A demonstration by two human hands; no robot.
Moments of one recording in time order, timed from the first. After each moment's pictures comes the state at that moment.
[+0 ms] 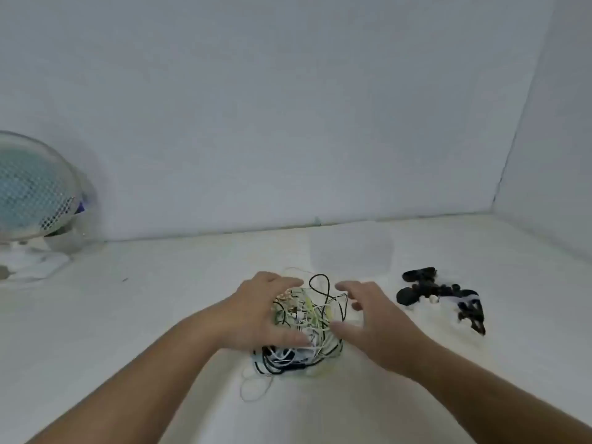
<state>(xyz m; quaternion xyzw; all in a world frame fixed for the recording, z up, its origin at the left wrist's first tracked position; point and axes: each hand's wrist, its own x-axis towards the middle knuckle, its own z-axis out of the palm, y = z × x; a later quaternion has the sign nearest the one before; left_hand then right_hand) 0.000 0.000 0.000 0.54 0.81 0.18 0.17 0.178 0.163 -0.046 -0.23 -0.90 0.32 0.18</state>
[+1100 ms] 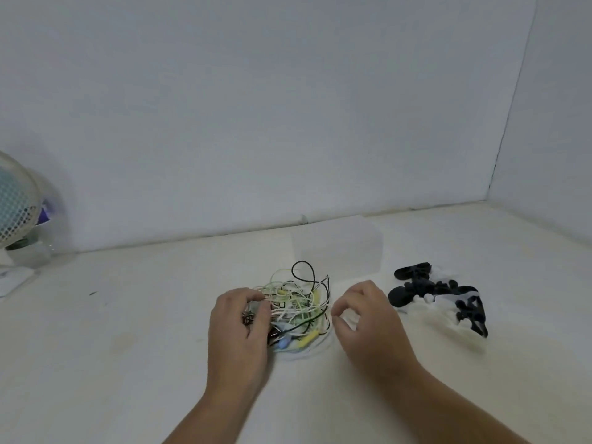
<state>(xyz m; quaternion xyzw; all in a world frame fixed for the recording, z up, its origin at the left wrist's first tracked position) 0.030 0.036 -0.080 0.34 0.76 0.55 -0.09 0.160 0.186 -0.090 -0.24 -0.86 0.26 0.37</state>
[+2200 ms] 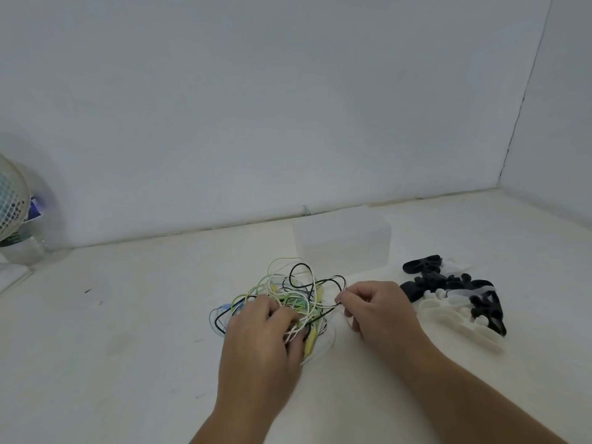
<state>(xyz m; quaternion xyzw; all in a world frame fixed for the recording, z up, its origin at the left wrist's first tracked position) 0.039 0.045 -0.090 0.48 0.79 0.31 -0.23 0.152 0.193 -0.065 -0.31 -0.76 0.48 0.30</state>
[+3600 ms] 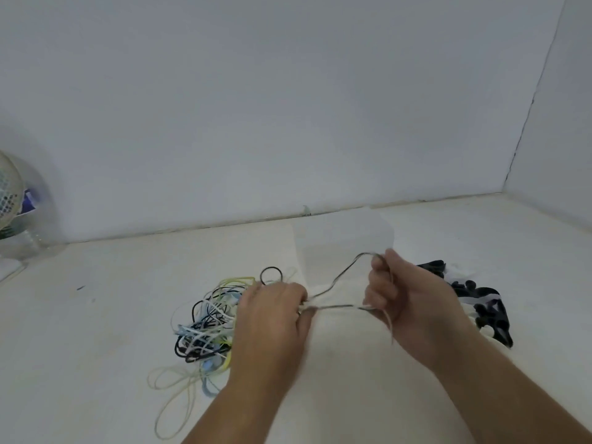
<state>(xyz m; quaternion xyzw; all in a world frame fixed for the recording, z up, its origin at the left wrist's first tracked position) 0.033 0.074 -0.080 0.49 0.79 0.30 -0.21 0.173 0.213 -0.032 -0.19 -0.42 0.84 0.29</state>
